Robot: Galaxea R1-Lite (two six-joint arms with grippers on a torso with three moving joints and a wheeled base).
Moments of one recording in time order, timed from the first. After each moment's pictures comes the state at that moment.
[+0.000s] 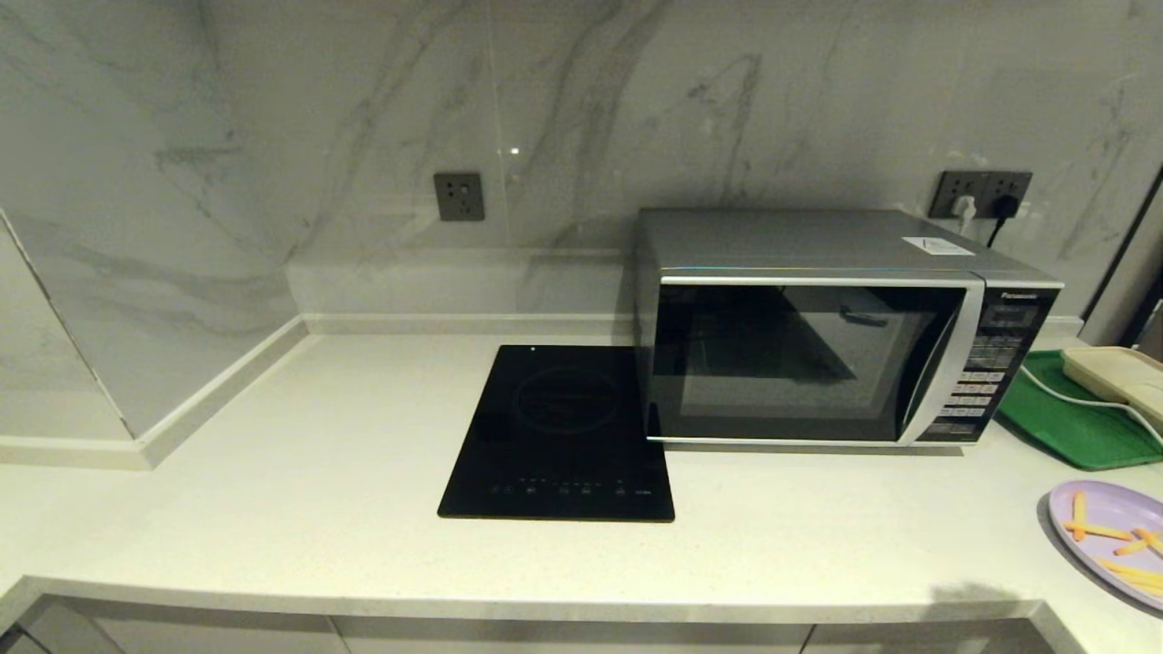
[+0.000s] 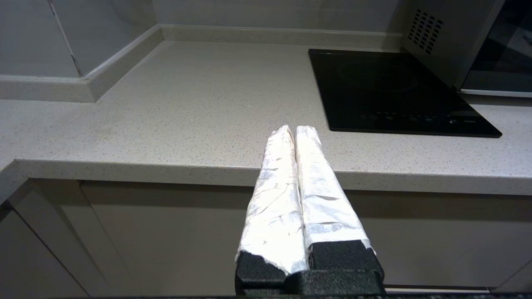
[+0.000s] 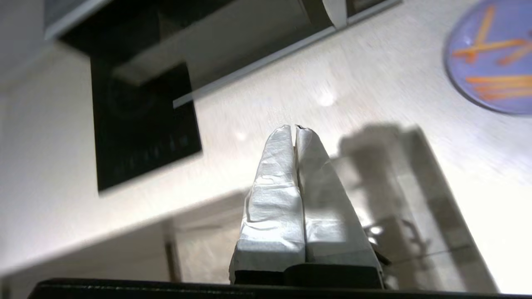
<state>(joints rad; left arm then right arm) 0.00 0.00 0.00 -0.01 0.01 -0.05 0.00 1.13 -1.42 0.87 -0.05 0.51</state>
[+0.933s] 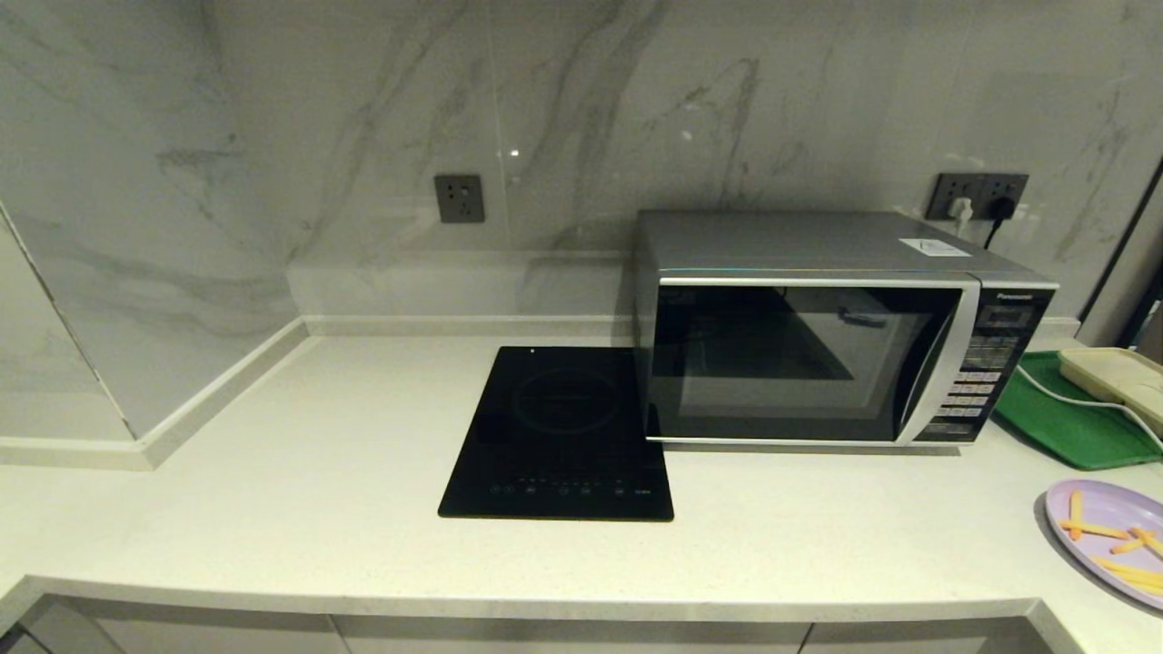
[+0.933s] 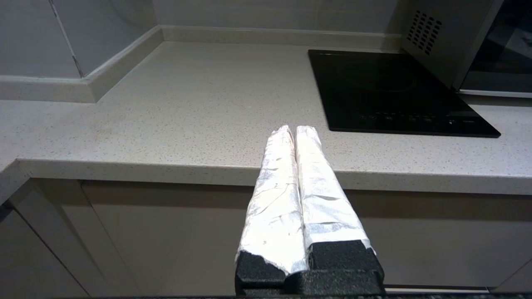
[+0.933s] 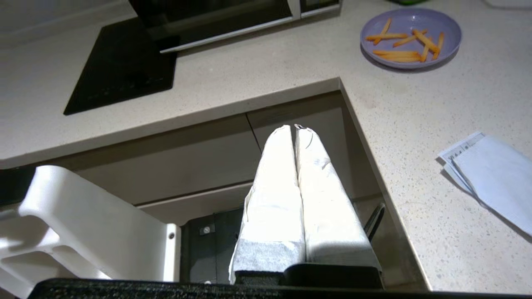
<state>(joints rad) 0.00 0.00 0.00 -0.01 0.01 -0.05 -0.06 0.31 -1.54 1.50 -0.04 0.27</state>
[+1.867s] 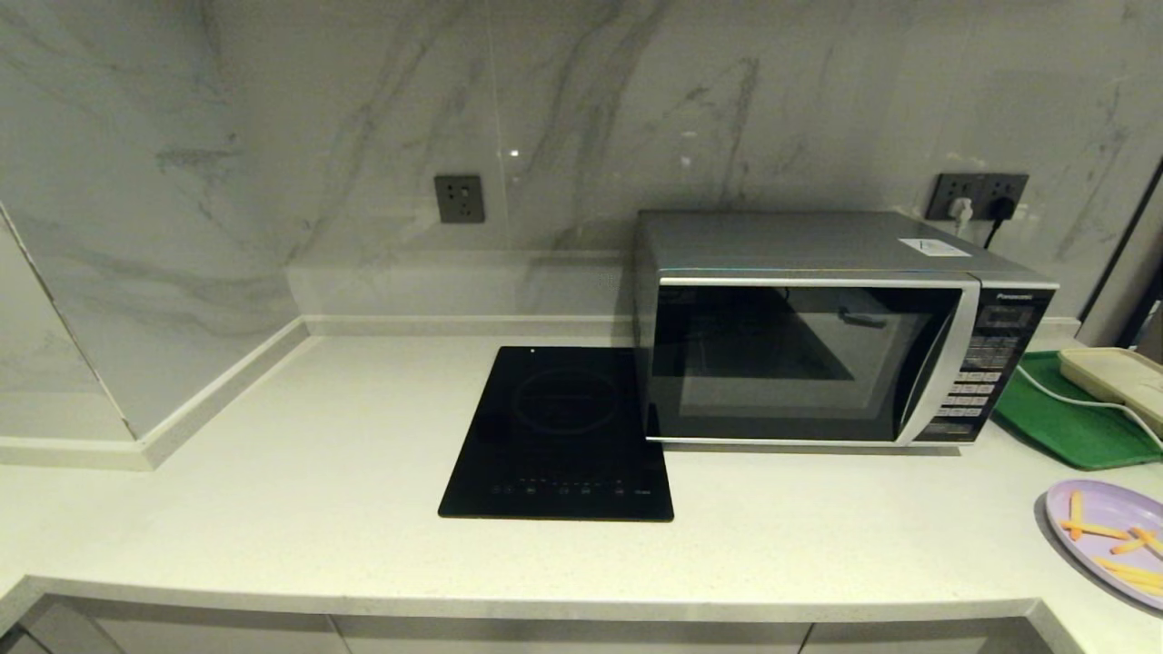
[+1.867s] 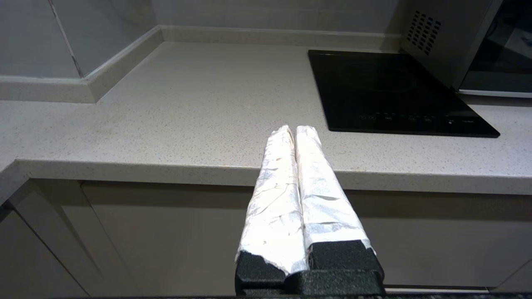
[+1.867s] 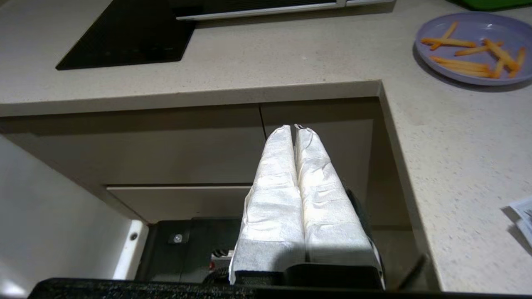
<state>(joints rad) 0.00 0.00 0.00 -0.01 0.01 -0.05 0.01 0.01 -0.80 1.03 0.04 0.17</state>
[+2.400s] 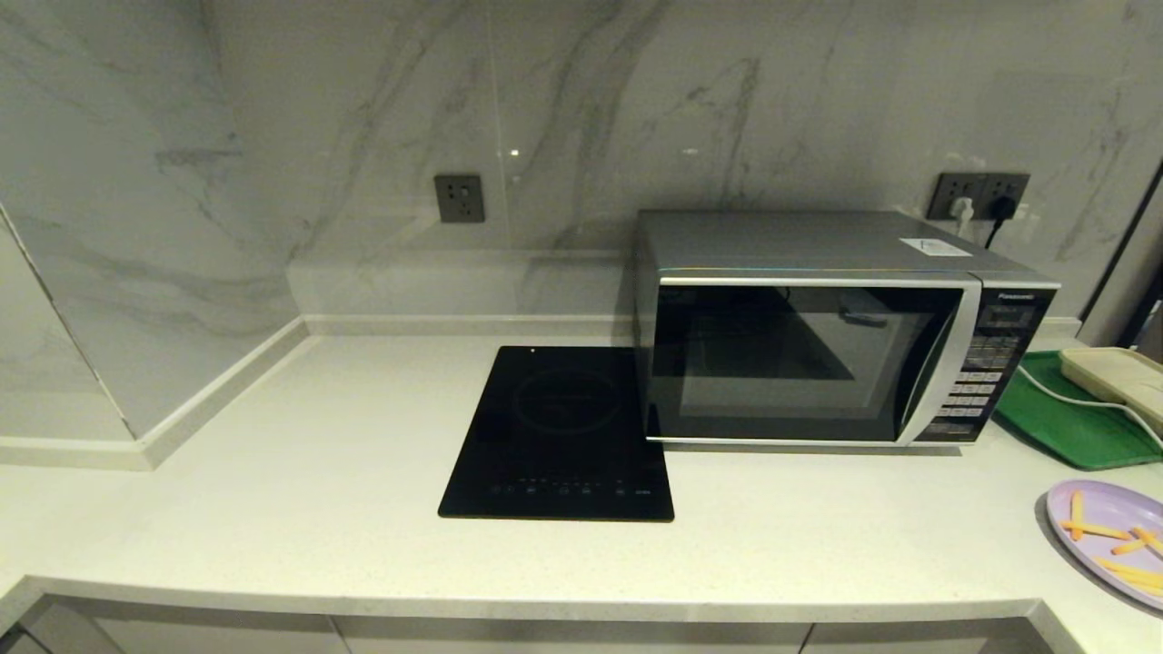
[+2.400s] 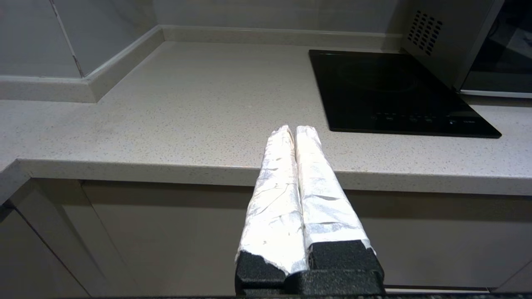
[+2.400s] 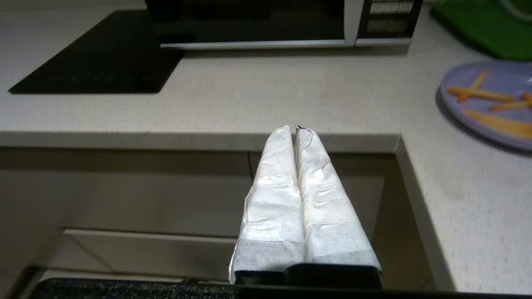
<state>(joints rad) 0.00 0.00 0.00 -0.01 0.01 -0.05 0.01 0.00 -0.12 0.20 0.04 0.10</state>
